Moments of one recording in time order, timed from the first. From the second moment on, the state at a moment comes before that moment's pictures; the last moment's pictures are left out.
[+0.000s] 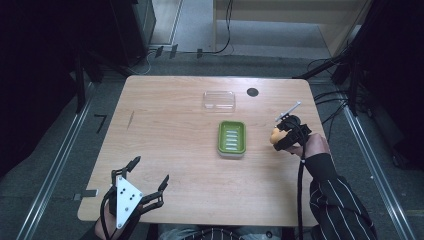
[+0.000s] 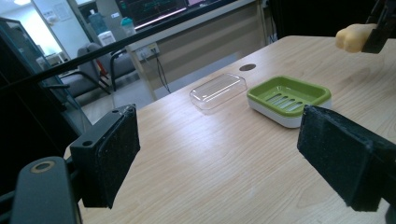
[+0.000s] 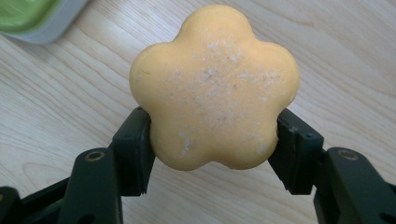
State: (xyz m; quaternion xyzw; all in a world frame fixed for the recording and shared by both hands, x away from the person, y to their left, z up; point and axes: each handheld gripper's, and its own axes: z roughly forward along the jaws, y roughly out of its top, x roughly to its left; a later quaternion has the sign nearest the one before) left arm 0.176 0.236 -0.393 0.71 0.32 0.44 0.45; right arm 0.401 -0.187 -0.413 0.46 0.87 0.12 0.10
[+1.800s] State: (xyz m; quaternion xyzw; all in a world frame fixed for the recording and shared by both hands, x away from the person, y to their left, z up) left arm 0.175 0.239 -0.394 0.71 0.33 0.44 0.45; right arm 0.429 -0.079 -0.399 0.34 0.92 0.14 0.08
